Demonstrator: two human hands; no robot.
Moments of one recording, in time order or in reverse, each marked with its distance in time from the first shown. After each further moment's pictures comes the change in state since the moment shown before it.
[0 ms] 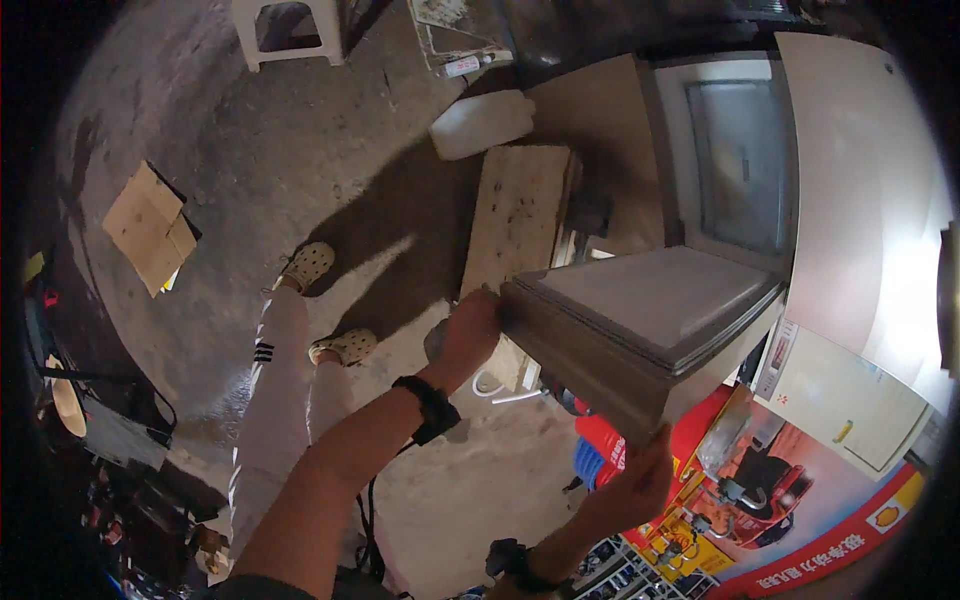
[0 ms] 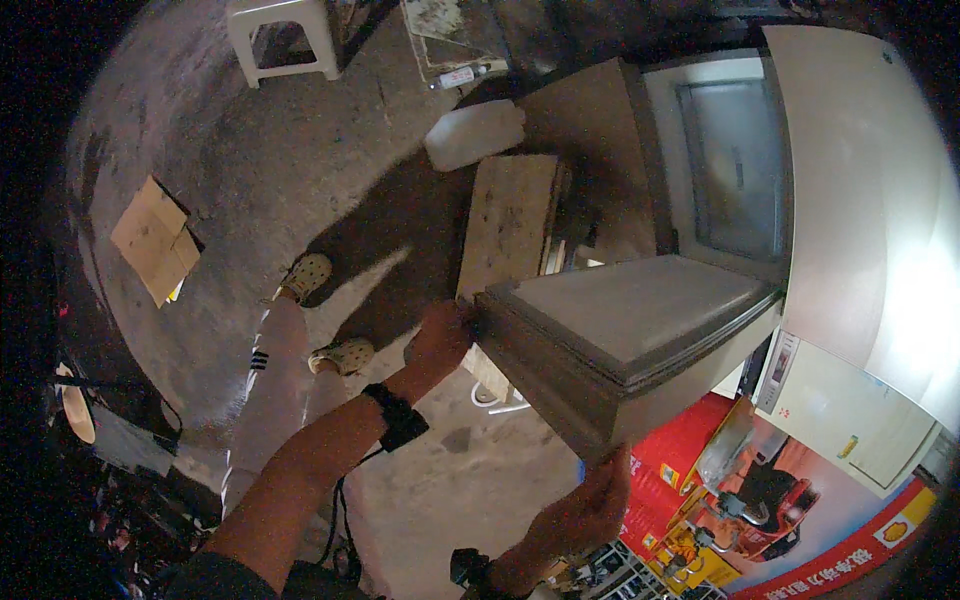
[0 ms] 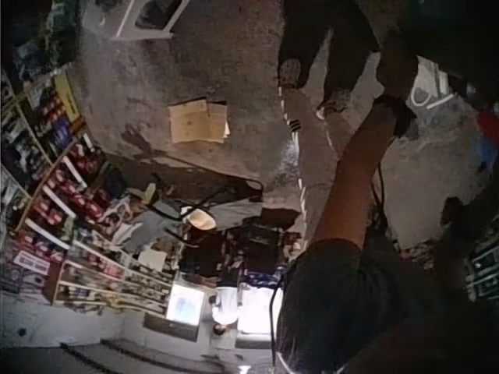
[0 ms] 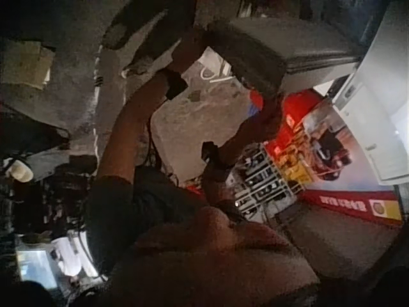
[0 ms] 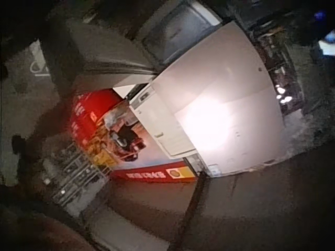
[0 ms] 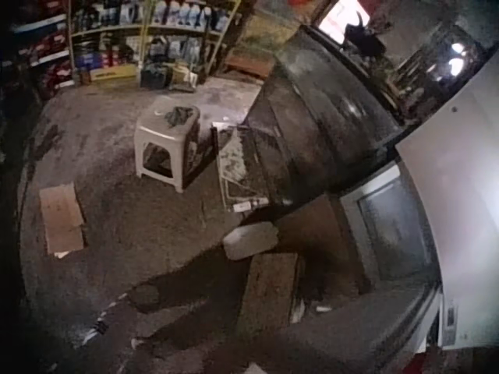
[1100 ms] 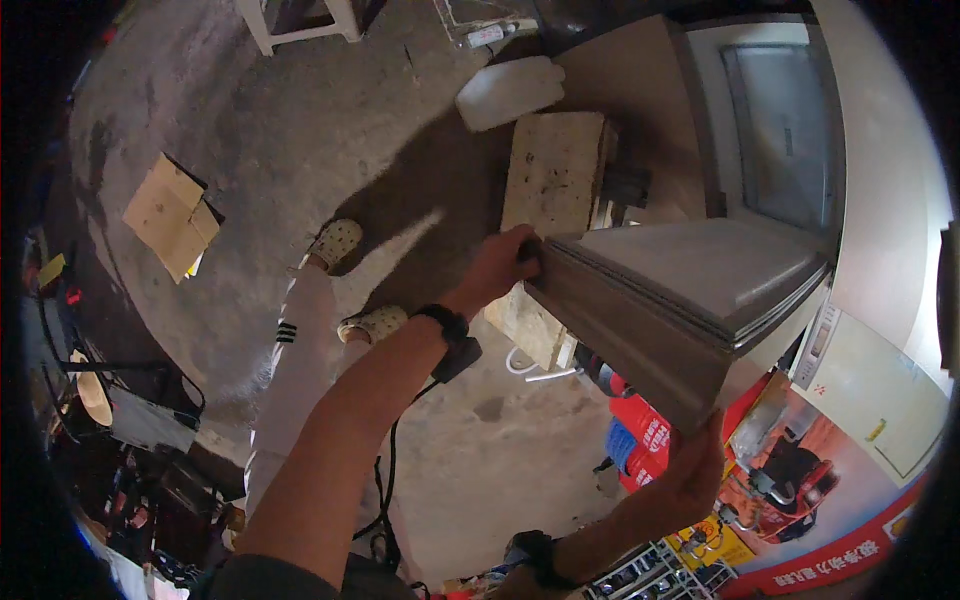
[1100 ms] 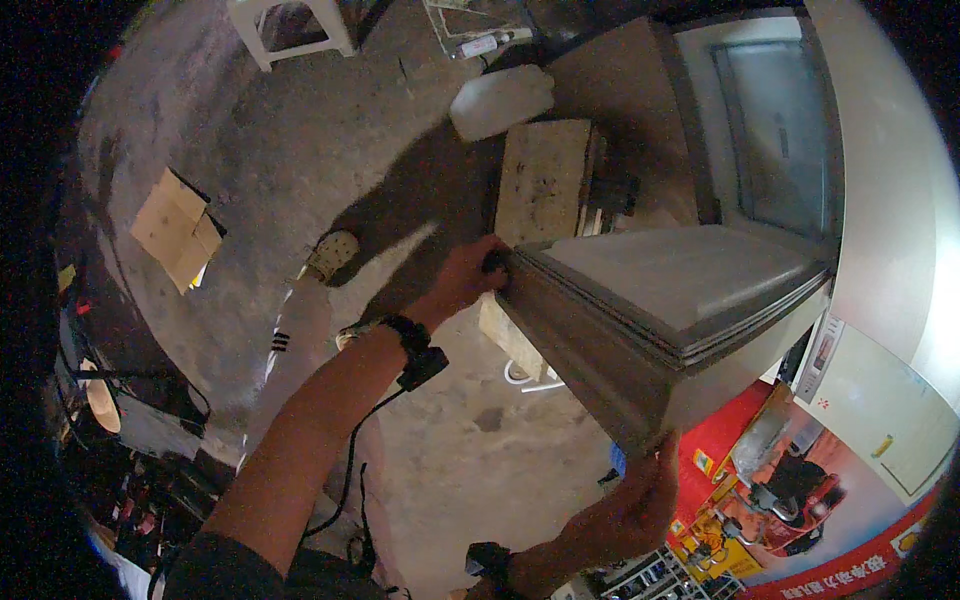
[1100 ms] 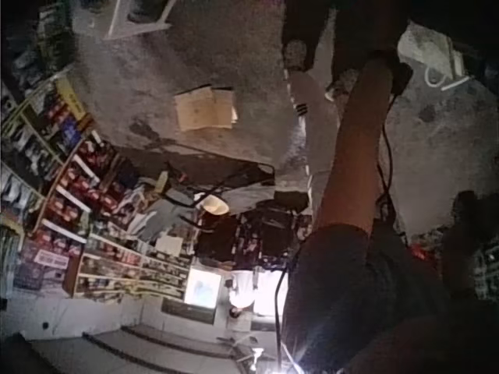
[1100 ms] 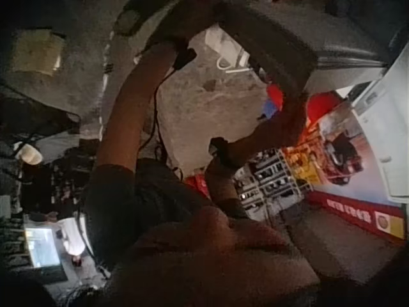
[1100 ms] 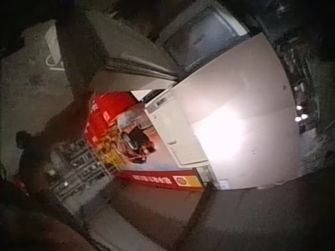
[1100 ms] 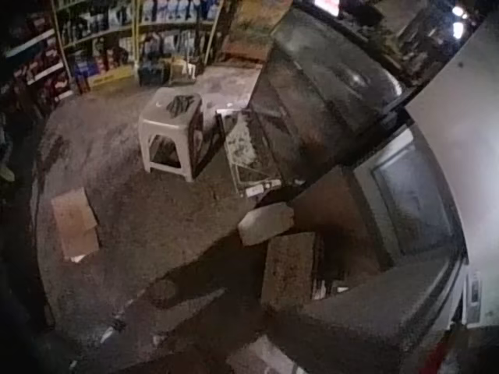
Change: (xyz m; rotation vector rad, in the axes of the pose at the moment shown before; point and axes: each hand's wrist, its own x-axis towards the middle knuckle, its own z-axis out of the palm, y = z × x) left_hand 0.058 -0.031 -0.013 -0.300 -0.123 0.125; right_hand 0.009 -0.009 0.003 0.104 -0.002 0.105
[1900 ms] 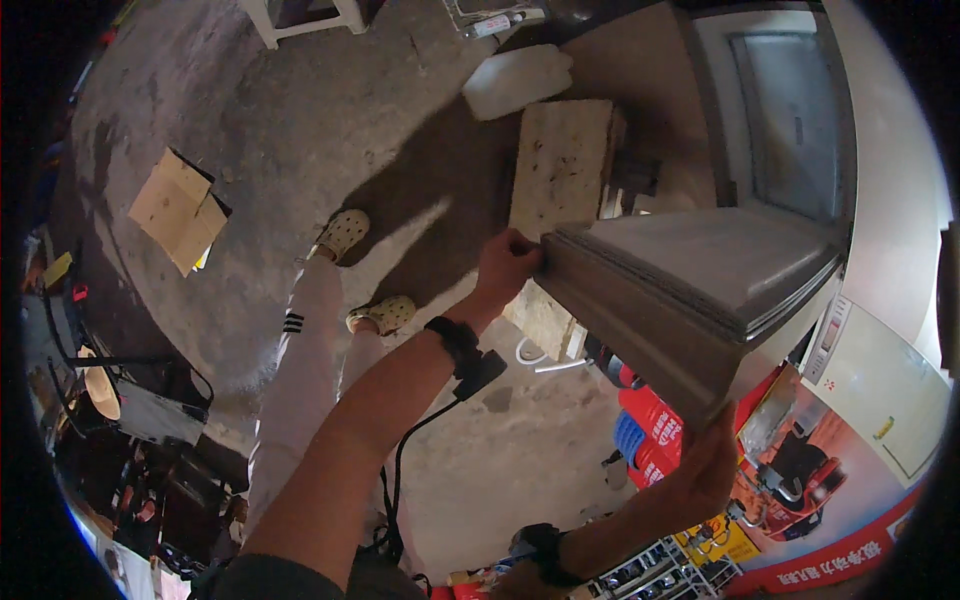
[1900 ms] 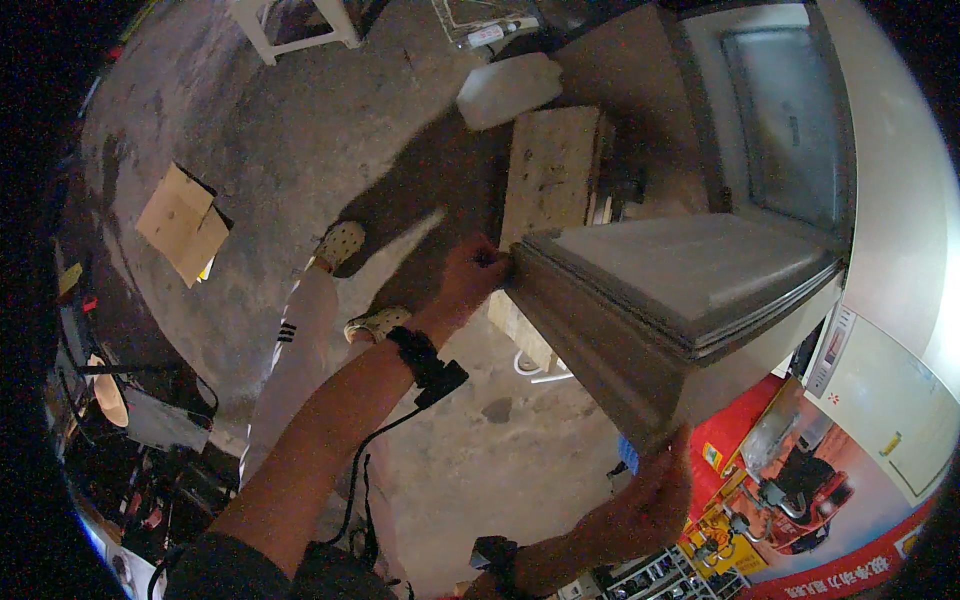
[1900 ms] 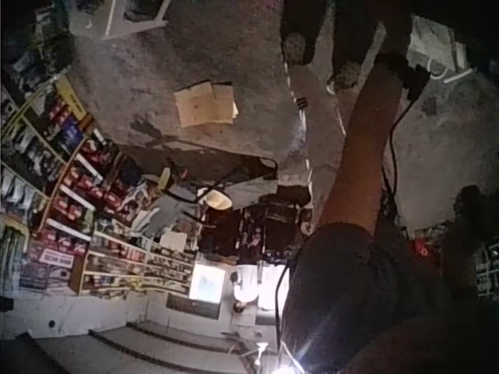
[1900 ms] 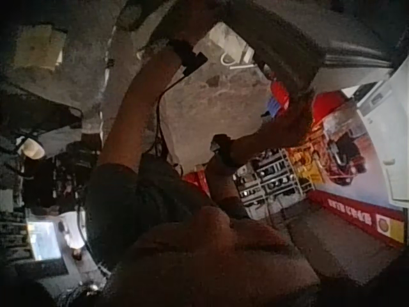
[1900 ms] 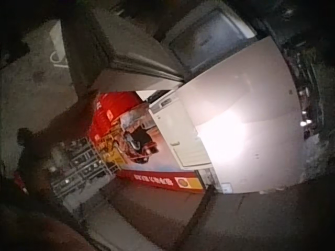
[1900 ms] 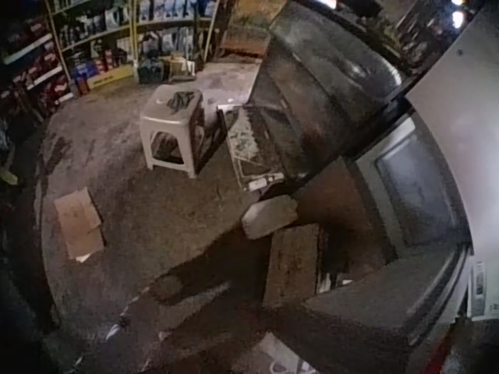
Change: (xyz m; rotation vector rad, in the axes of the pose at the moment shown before) left_hand -0.020 -0.010 0.030 -0.290 0.275 -0.310; right_hand 0.002 0.005 -0.006 0.045 -0.016 0.068
